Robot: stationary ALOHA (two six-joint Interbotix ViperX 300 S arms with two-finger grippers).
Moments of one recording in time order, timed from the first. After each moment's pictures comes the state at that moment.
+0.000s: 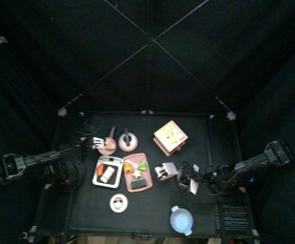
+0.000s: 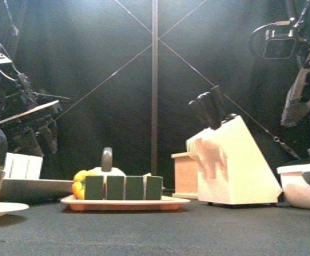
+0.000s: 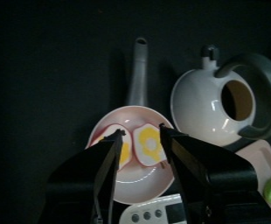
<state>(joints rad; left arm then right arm) 0.52 -0.57 1.10 0.79 0.43 -1.54 0.31 -0.61 1.11 -0.80 0.36 1.35</state>
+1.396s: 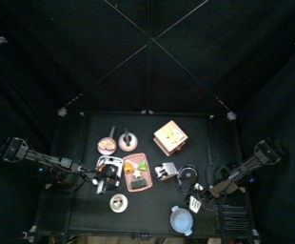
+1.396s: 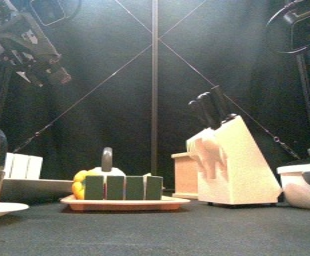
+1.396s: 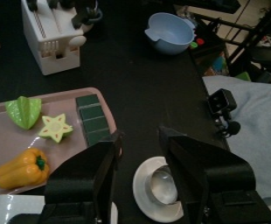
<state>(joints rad) -0.23 -0.56 1.05 1.31 -0.04 -1.54 0.63 -0.42 0.92 -0.28 0.52 1.35</state>
